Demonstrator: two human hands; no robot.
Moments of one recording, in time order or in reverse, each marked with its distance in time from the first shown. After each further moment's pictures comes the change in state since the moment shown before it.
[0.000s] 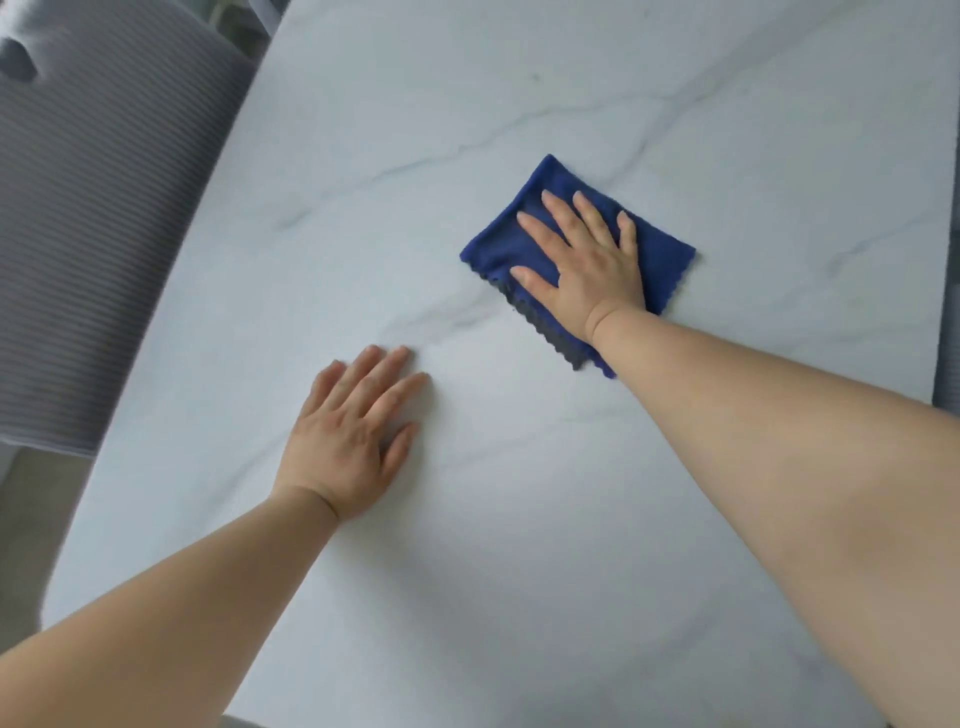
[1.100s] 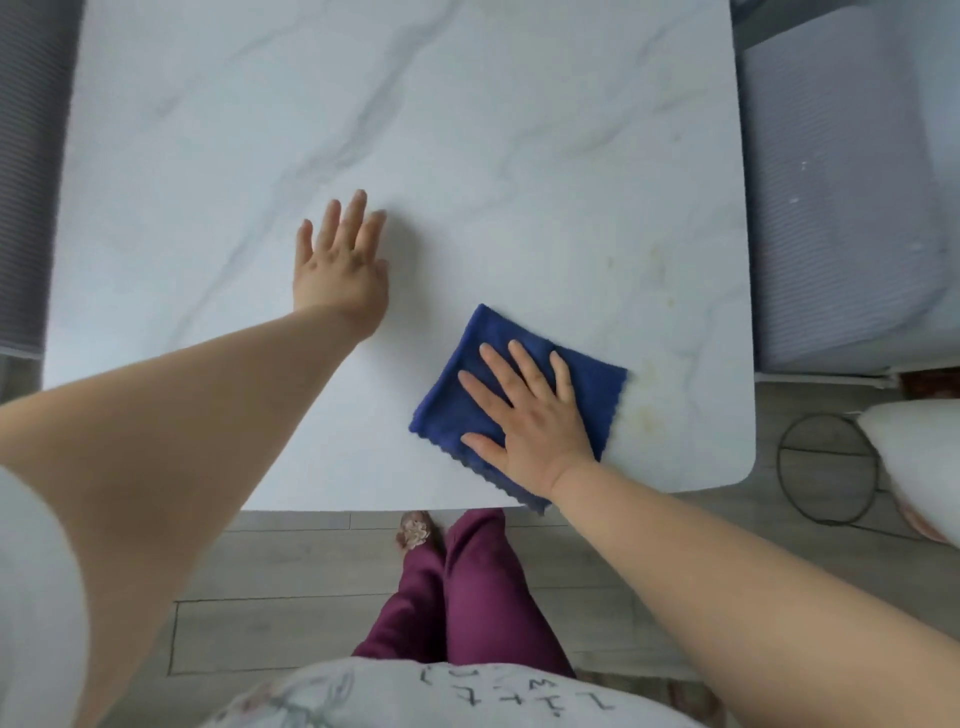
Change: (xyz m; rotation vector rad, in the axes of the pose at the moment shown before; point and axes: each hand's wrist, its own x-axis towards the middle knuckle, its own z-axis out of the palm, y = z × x) left_hand -0.013 0.090 -0.008 0.072 -0.105 -0.069; right_hand -0.374 -0.084 0.084 0.082 -0.032 -0.005
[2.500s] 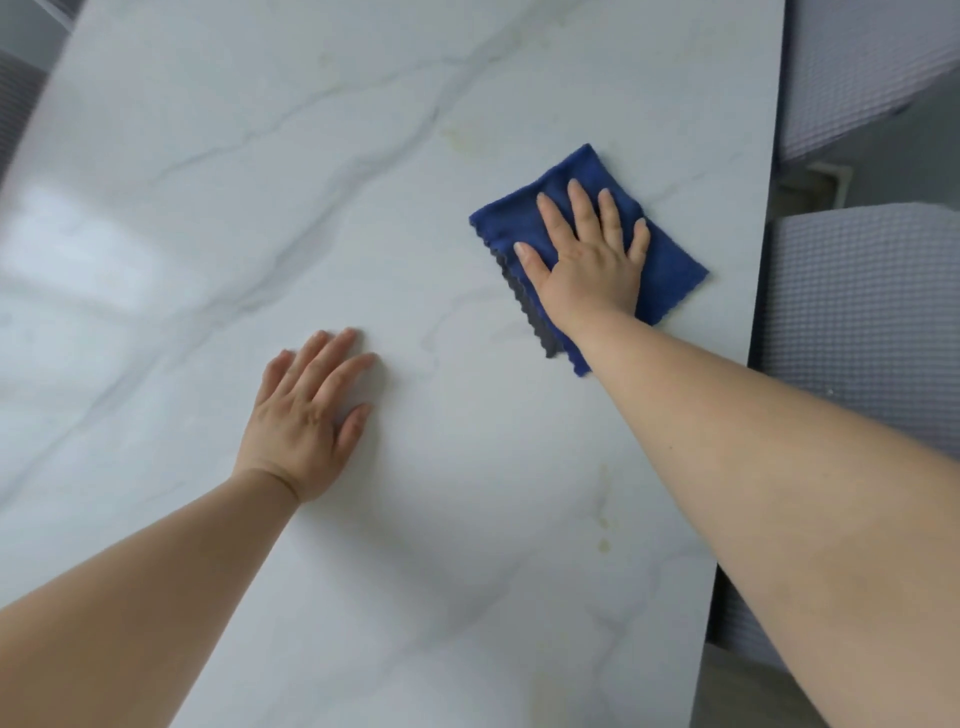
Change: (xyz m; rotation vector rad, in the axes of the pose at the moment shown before) left_hand 0.065 0.076 0.021 -0.044 0.095 0.041; right_hand 0.292 0.272 -0.084 0.107 0.130 0.280
